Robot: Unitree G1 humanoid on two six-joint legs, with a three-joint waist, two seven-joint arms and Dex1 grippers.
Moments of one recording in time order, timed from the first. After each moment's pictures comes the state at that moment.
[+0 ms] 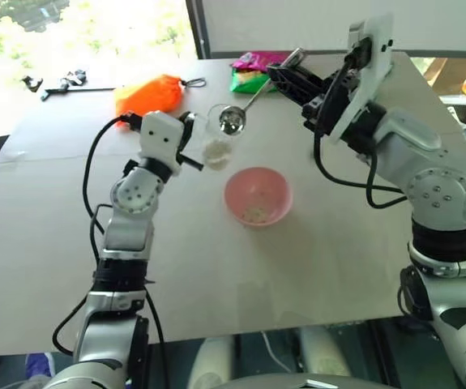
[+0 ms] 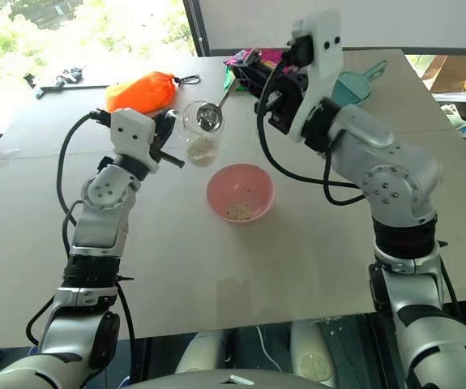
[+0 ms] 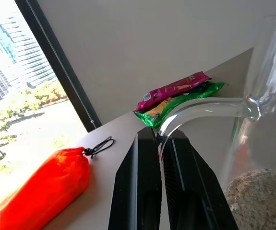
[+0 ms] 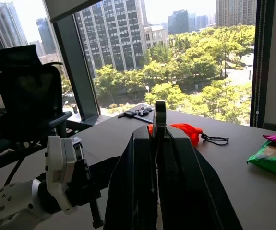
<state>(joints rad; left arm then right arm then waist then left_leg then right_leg) -0.52 0.40 0.09 0.08 -0.03 -0.01 -0.33 -0.88 -0.33 0.05 -0.29 0.84 0.77 0.23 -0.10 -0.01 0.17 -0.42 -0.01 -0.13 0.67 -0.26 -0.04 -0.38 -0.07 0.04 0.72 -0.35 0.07</state>
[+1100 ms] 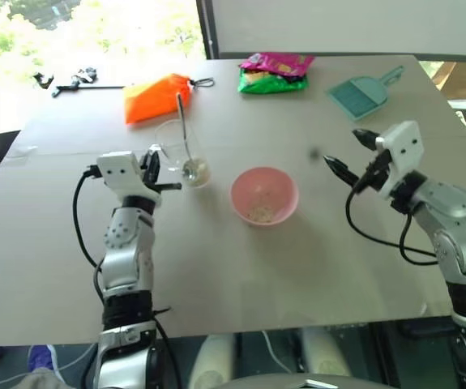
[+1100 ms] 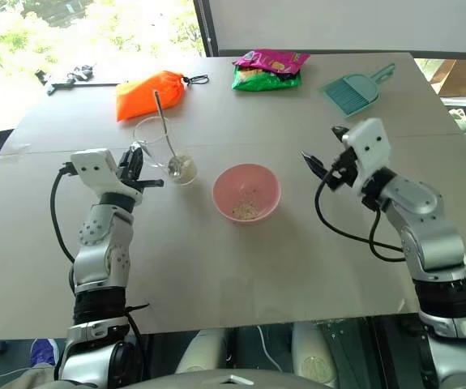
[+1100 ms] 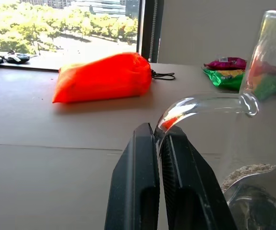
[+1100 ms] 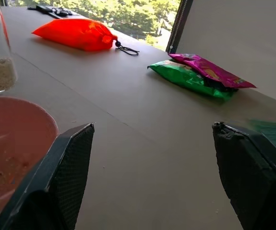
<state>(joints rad) -0.33 0.23 0.31 0.07 -0.24 0.05 -0.19 -0.34 -0.57 -0.04 -0.27 0.33 0.36 0.53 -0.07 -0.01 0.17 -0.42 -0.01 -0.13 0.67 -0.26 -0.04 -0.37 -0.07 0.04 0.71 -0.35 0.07</state>
